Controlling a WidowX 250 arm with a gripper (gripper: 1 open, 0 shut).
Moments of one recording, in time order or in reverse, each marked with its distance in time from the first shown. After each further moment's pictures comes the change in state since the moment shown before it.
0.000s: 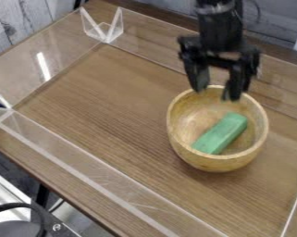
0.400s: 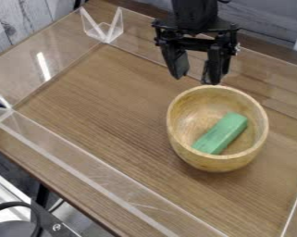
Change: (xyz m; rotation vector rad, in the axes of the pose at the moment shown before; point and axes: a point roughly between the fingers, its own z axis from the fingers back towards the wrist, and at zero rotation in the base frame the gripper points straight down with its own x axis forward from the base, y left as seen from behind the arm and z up) arm -0.007 0.018 0.010 -0.008 0.022 0.073
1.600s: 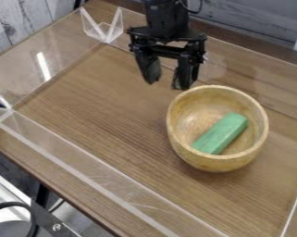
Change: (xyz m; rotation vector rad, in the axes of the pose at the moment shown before) arm -0.011 0.025 -0.010 0.042 0.065 0.001
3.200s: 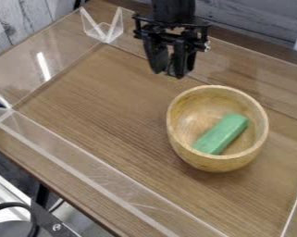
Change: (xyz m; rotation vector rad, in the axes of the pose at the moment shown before) arm 0.000 0.011 0.011 0.001 0.122 -0.052
